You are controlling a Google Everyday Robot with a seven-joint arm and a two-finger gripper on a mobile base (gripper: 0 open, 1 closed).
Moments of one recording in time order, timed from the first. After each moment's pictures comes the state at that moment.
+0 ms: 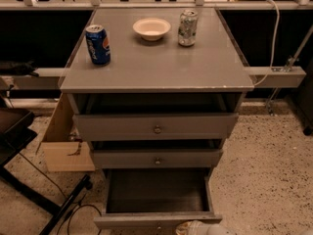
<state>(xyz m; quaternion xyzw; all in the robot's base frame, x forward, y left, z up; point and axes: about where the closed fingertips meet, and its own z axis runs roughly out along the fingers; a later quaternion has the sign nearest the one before) 0.422 -0.118 0.099 -0.51 0.79 0.17 0.30</state>
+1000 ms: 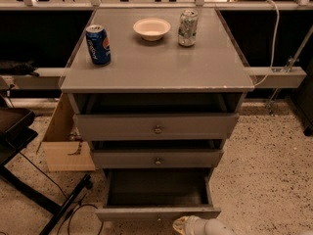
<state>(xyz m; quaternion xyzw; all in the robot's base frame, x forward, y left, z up) 0.444 -0.106 0.101 -0.51 0.78 0.17 0.32</state>
